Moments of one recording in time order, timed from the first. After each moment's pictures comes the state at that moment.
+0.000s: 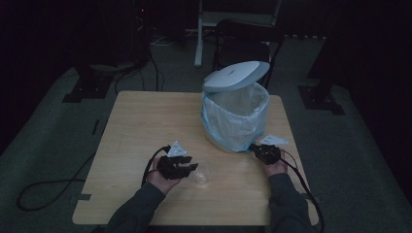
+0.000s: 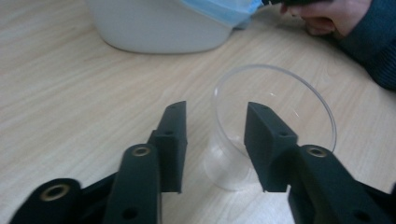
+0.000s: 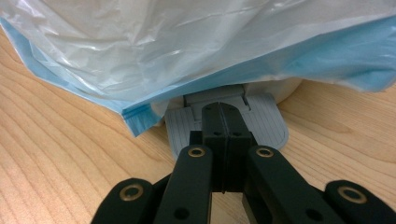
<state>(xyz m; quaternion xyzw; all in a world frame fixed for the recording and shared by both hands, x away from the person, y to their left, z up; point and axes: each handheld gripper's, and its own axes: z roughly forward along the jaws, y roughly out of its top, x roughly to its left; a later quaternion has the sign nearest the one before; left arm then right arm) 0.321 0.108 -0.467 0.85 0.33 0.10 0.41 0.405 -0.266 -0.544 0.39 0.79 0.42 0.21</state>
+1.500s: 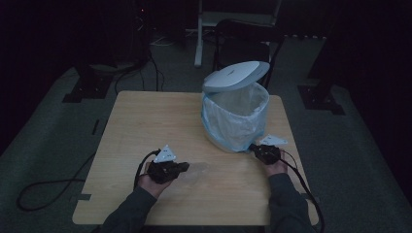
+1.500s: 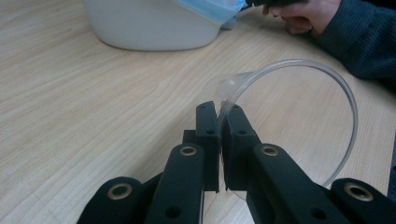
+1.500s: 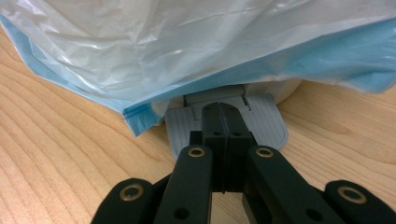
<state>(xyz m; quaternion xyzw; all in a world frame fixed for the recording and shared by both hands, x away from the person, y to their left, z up) 0.311 0.135 -0.472 0.84 0.31 0.09 0.45 0.404 -0.265 -0.544 0.38 0.79 0.42 0.22</state>
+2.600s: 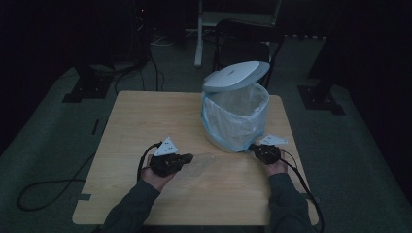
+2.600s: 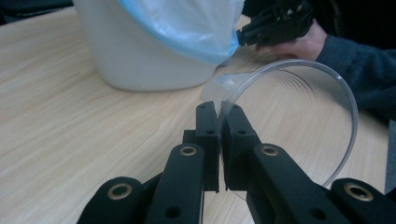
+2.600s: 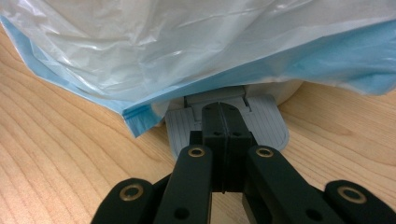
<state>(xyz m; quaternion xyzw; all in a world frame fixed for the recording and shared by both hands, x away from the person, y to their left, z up) 0.321 0.126 -0.444 0.82 0.29 0.11 0.48 0.405 -0.266 -0.544 0.38 0.79 0.42 0.22</state>
